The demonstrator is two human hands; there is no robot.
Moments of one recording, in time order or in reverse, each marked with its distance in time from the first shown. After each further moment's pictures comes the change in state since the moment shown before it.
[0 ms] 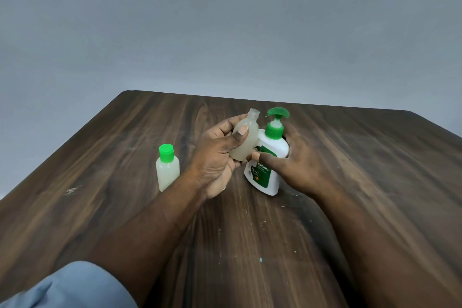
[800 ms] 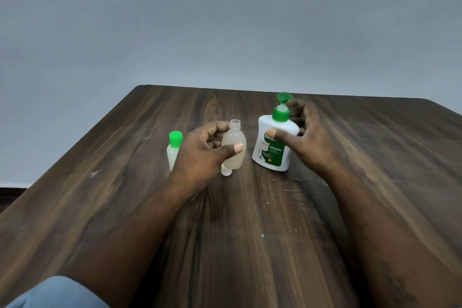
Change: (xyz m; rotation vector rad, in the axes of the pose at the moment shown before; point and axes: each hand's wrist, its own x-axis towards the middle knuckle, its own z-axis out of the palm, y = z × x) left_hand -0.045 0.013 -0.024 0.690 0.167 0.205; right_hand 0.004 0.022 -0.006 0.345 0.073 0.020
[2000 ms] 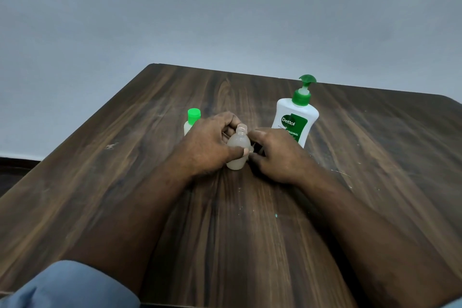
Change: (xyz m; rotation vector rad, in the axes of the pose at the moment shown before) left_hand -0.012 0.000 -0.028 0.514 -0.146 0.062; right_hand -0.027 -0.015 0.072 -0.634 -0.397 -0.320
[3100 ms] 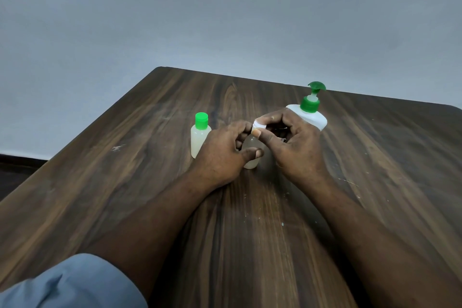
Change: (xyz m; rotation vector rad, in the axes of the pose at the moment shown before) left_hand -0.001 -0.003 0.025 -0.048 0.103 0.037; right_hand -0.003 -0.015 -0.006 0.576 0.539 0.076
